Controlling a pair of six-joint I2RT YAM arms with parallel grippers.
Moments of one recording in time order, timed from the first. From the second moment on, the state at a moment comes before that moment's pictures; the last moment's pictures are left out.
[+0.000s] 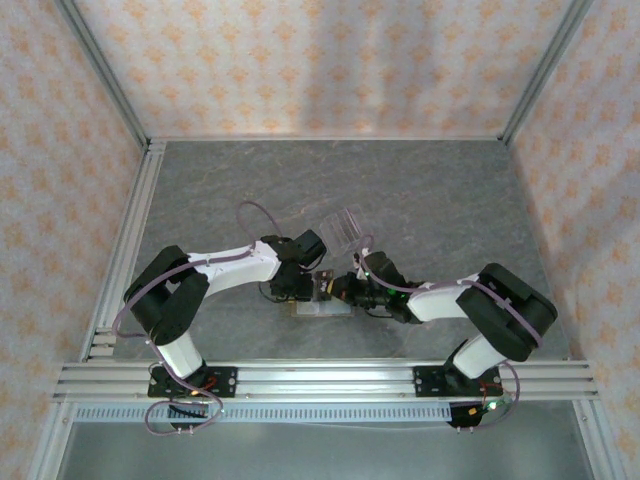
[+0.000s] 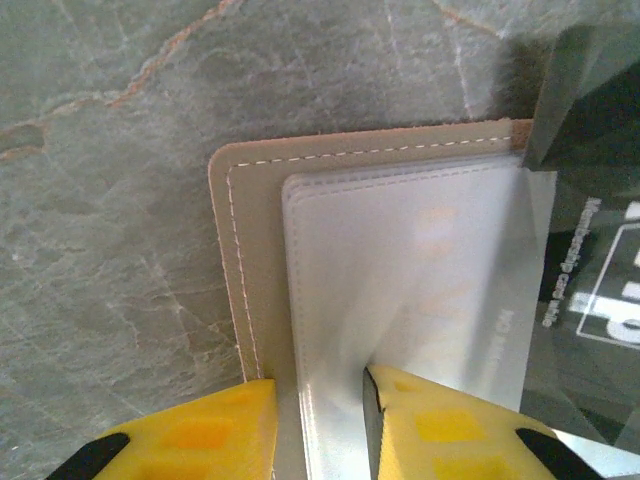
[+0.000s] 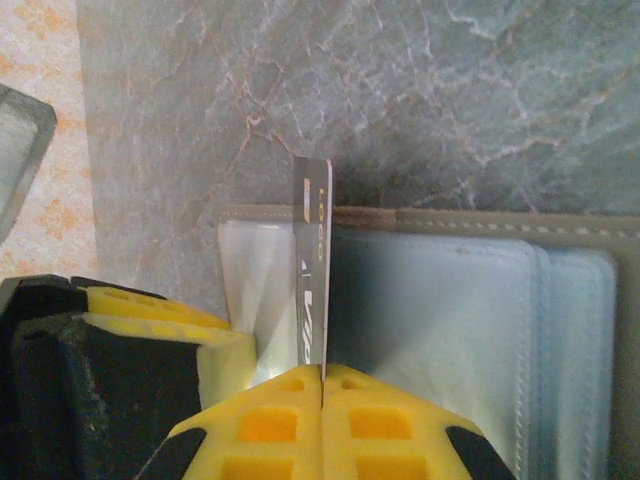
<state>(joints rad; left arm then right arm) -0.75 1.71 1.02 -0.76 0.06 -0.79 0.77 1.53 0.42 0.45 -0.33 1.07</state>
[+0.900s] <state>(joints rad) -0.75 1.70 1.00 -0.74 0.07 -0.81 0.81 1.47 0.43 0.30 -0.36 0.99</state>
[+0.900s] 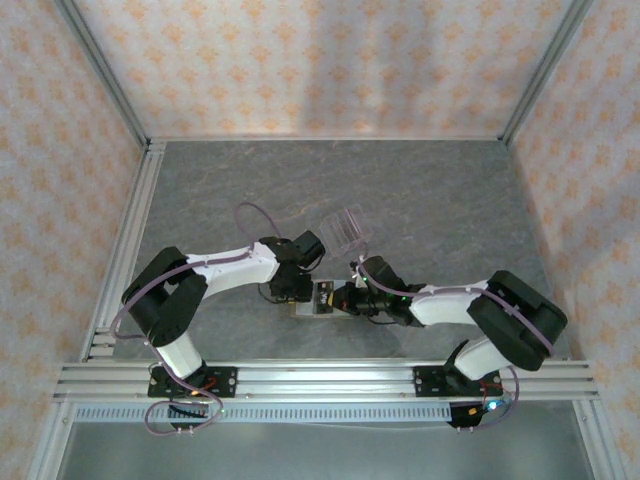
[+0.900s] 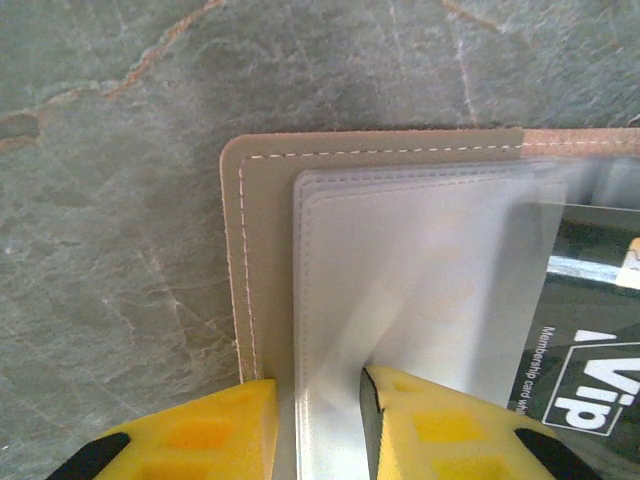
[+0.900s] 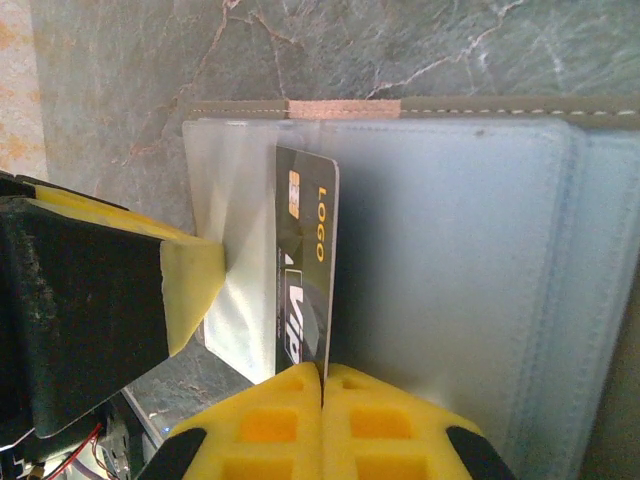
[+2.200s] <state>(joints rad) -0.76 1.62 0.97 -0.76 0.06 -0.85 0.87 1.64 0.52 0.41 -0.38 1.05</state>
